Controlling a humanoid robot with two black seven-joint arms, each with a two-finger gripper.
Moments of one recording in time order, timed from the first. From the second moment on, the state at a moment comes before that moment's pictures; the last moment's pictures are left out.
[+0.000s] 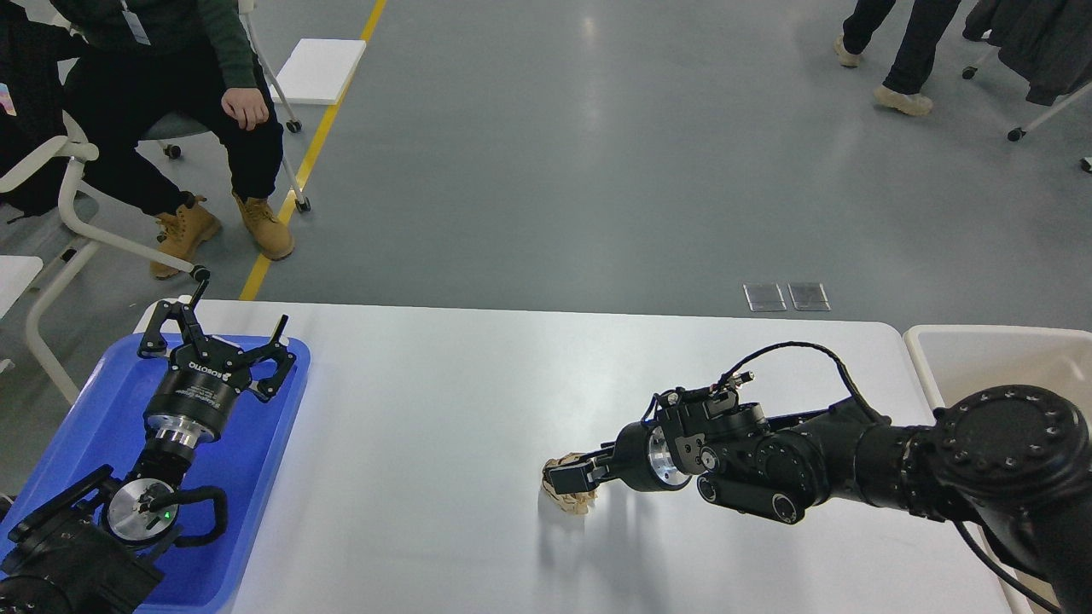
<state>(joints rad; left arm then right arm) -0.48 0.36 -0.88 -0.46 -0.17 -0.78 -0.41 1.10 0.00 -0.51 0.75 -1.04 0.02 0.23</state>
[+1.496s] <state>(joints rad) -0.48 0.36 -0.88 -0.46 -0.17 -0.78 -0.41 1.14 -0.01 -0.60 0.71 -1.04 -0.06 0.34</state>
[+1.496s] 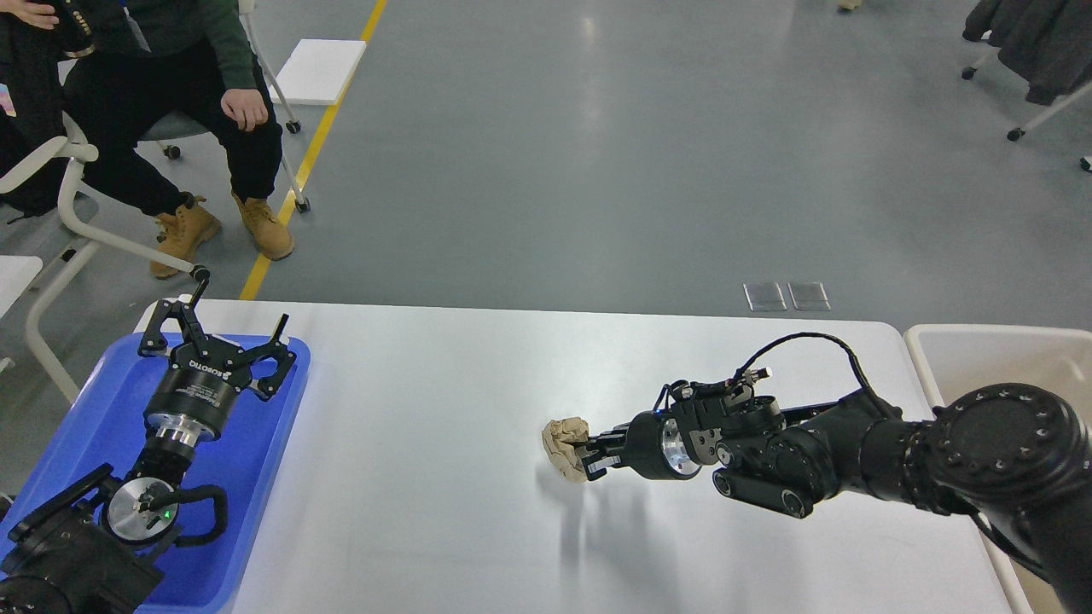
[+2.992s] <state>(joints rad) -0.48 0.36 -0.88 -0.46 -0.17 -0.78 -0.41 2.15 -0.46 -1.01 1.13 -0.78 0.77 0.35</state>
